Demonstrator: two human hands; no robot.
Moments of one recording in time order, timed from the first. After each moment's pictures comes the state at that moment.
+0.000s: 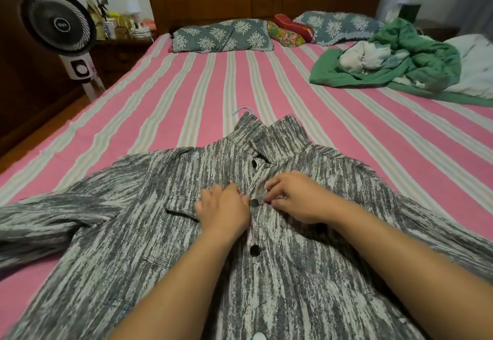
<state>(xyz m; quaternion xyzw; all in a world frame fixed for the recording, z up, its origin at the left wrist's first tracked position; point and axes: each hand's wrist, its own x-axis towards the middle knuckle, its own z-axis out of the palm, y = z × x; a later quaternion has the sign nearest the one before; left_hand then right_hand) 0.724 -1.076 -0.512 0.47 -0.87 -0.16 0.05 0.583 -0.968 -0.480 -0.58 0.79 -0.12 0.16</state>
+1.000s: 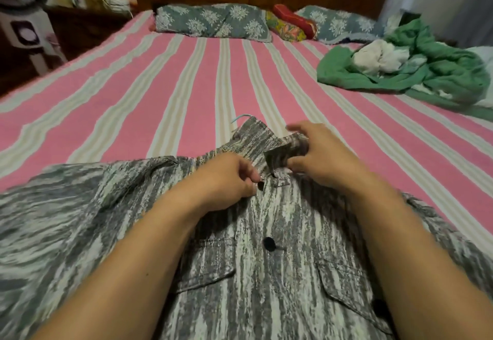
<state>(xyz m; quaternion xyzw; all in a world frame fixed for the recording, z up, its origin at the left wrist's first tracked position) 0.659 -1.196 -0.500 0.27 -0.86 -0.43 0.04 0.506 -1.069 -0.465 -0.40 0.86 -0.28 0.12</state>
